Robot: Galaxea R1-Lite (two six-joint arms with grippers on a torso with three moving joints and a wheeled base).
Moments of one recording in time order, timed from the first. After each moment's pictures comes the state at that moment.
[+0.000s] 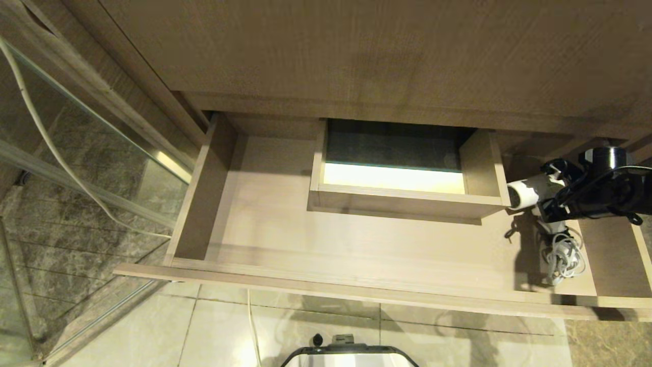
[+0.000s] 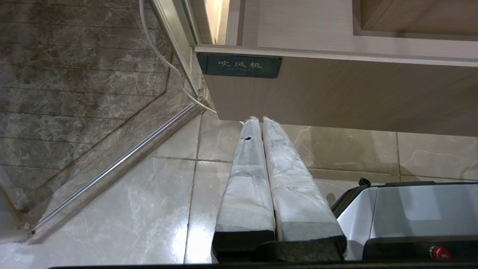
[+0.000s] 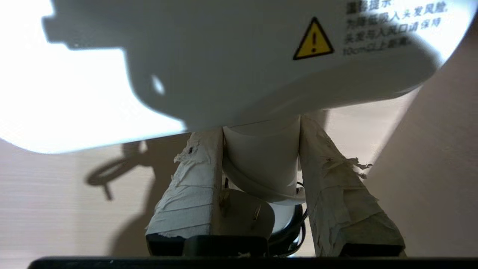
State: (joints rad) left arm 0.00 0.00 0.00 0.00 0.00 0.00; right arm -0.34 2.19 -1.41 -0.11 0.06 -0.39
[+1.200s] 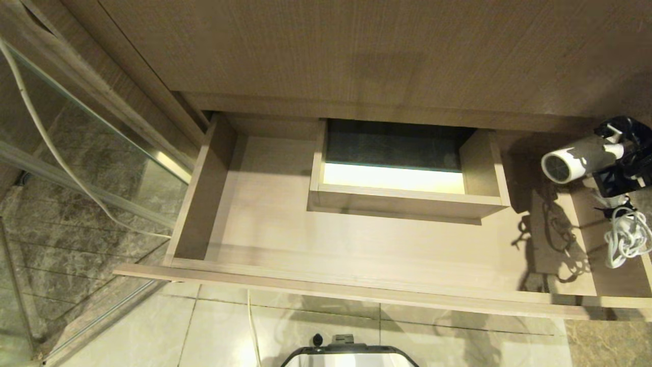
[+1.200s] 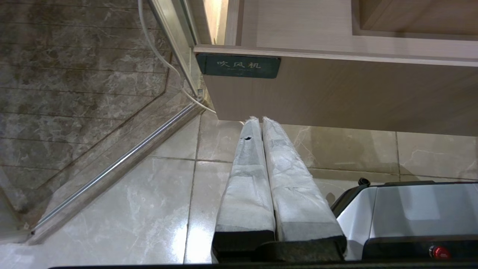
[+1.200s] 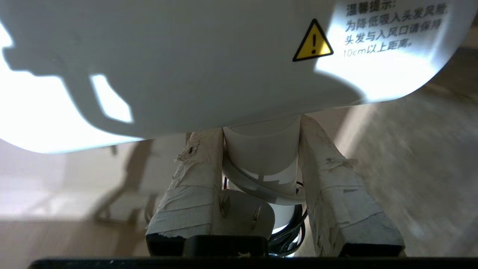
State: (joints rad) left arm 0.00 0.00 0.00 0.00 0.00 0.00; right arm -0.41 1.85 -1.38 0.08 0.06 -0.52
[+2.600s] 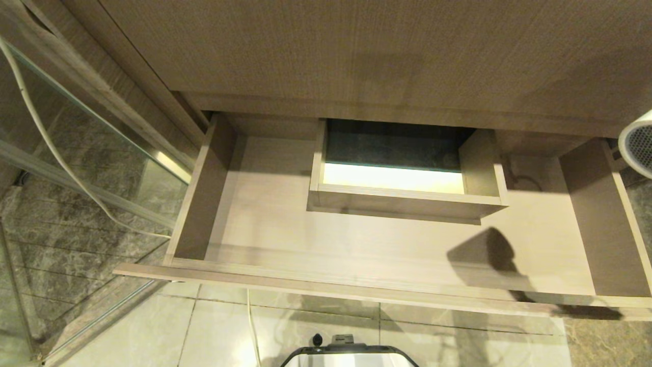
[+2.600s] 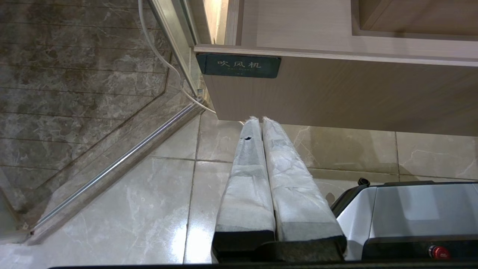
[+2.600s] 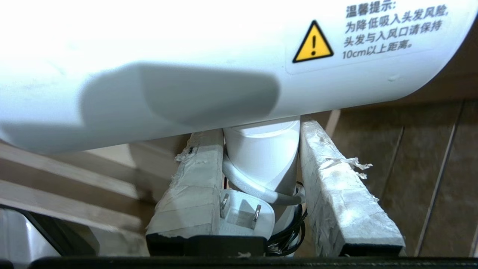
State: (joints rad) left arm 0.00 0.00 0.00 0.00 0.00 0.00; right arm -0.10 0.92 -0.95 0.15 0.06 -0.46
